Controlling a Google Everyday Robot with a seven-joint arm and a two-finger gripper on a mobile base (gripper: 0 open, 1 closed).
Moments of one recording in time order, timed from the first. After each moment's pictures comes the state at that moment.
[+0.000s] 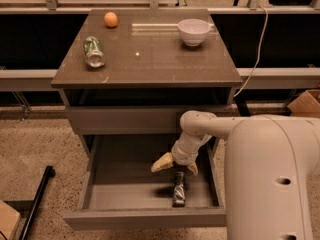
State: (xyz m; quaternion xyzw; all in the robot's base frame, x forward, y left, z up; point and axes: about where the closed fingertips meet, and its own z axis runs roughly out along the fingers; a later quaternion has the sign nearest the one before) arm 0.572 -0.074 0.440 0.05 -0.98 -0.16 0.09
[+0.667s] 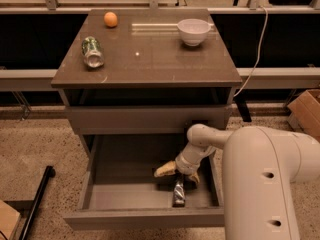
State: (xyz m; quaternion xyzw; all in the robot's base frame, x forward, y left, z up) arm 0.570 -0.083 0.368 -0.01 -0.97 -0.20 0.11
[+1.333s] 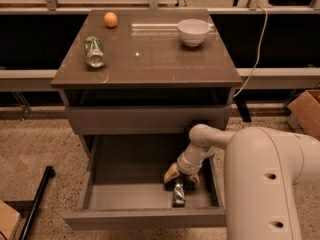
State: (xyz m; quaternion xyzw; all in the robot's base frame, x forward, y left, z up) arm 0.569 -0.084 0.368 -0.02 -0.97 -0.21 0.12
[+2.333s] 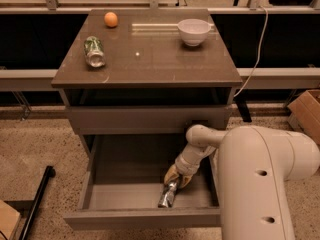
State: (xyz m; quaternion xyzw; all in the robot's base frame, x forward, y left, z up) arm 0.567 -0.081 0.363 -0.03 -0.97 -0.19 0.13
